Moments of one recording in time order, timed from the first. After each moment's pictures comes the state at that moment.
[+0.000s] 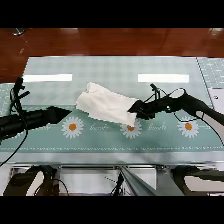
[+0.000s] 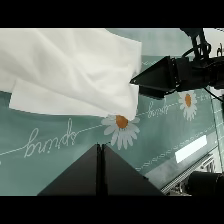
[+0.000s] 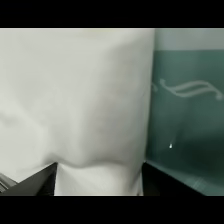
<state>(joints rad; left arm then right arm) 0.12 -0.59 0.53 0.58 -1.14 -1.19 0.17 -1.50 0.84 -0.59 0.98 1.33</state>
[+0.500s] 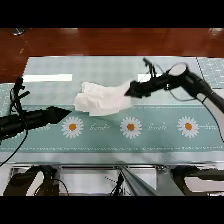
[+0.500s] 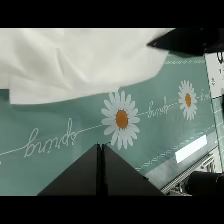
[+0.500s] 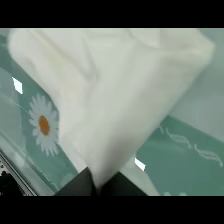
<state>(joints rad) 0.12 -0.59 0.53 0.58 -1.14 -1.19 0.21 -1.51 1.30 -0.69 1.15 1.33</state>
